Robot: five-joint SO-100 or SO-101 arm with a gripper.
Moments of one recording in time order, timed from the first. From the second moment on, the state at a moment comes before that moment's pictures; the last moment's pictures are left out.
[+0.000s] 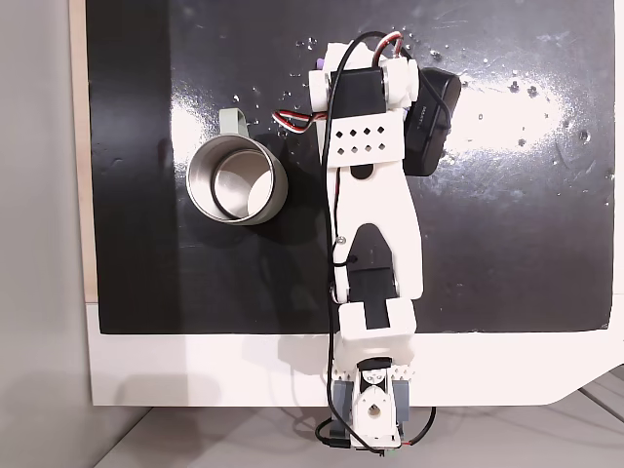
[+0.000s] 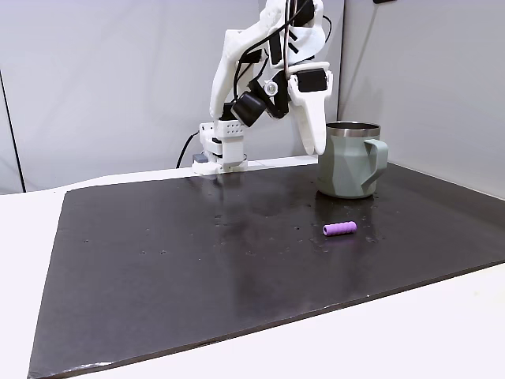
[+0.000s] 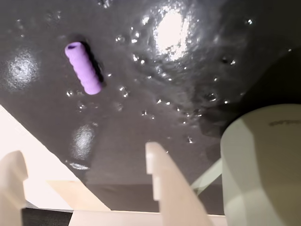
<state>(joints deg) -5.6 66.9 45.0 91.7 20.8</state>
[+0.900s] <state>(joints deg) -5.7 33.0 10.4 90.7 17.7</state>
